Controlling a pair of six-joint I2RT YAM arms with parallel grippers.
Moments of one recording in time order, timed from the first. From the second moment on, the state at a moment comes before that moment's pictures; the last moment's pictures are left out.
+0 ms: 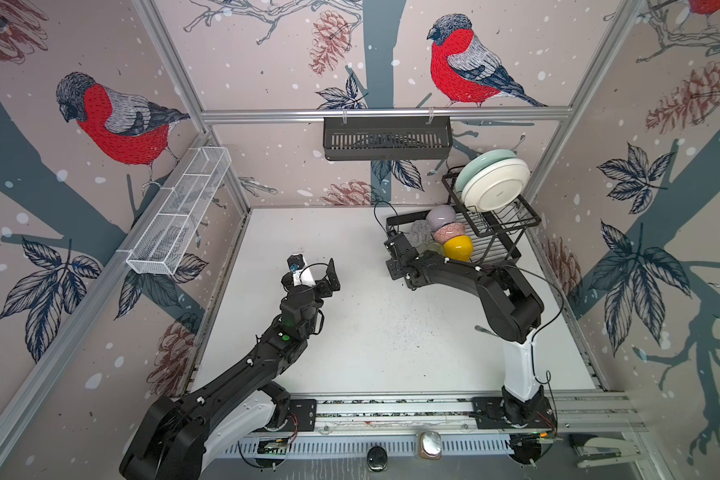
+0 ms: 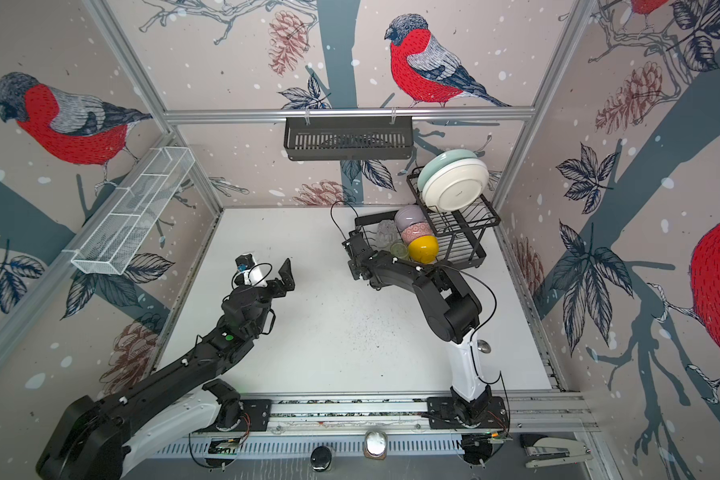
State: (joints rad) left arm -0.54 0.94 0.39 0.44 -0.50 -0.28; right arm 0.71 2.03 1.38 -0.27 0.30 0.16
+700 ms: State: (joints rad) left arm -0.54 0.92 0.40 0.37 -0.55 -0.27; right arm 0.85 1.74 1.01 -0.19 0.29 0.22
